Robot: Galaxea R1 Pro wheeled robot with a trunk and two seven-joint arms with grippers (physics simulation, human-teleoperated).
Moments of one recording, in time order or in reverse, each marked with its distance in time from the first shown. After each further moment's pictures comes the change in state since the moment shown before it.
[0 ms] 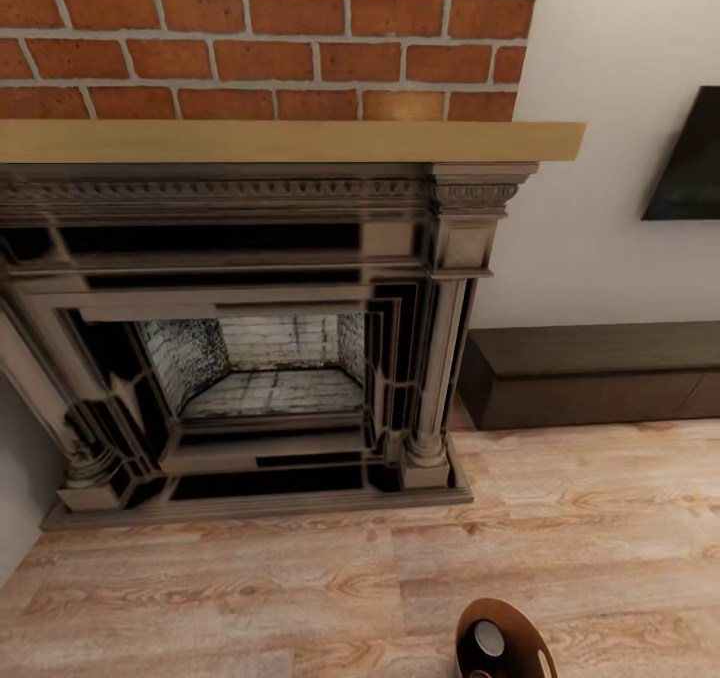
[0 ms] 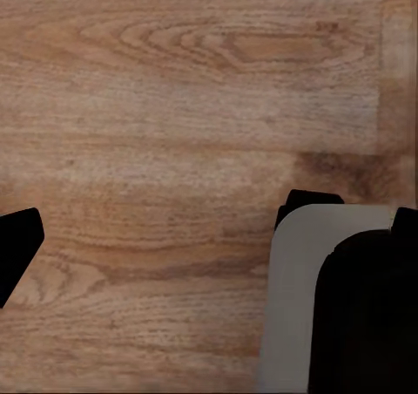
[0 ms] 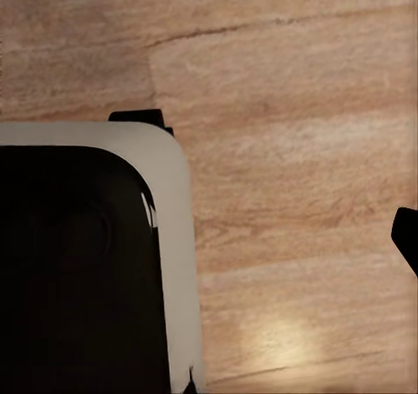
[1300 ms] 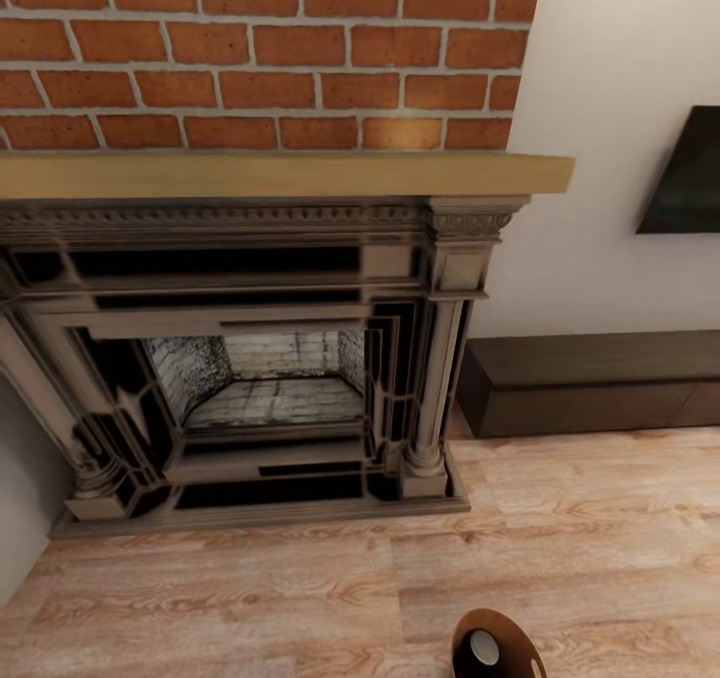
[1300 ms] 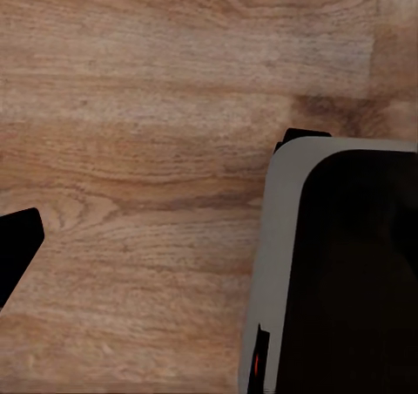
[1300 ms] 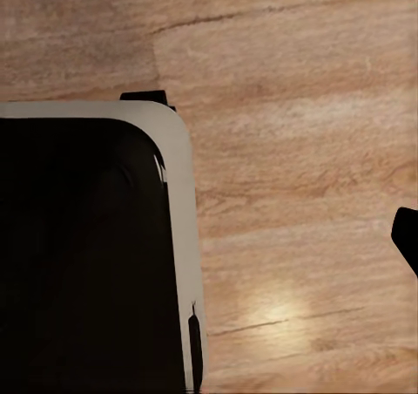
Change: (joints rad) left arm 0.027 -0.004 0.004 0.000 0.002 0.102 0.002; right arm 0.003 0.007 0.000 0.001 0.001 0.041 -0.011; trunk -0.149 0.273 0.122
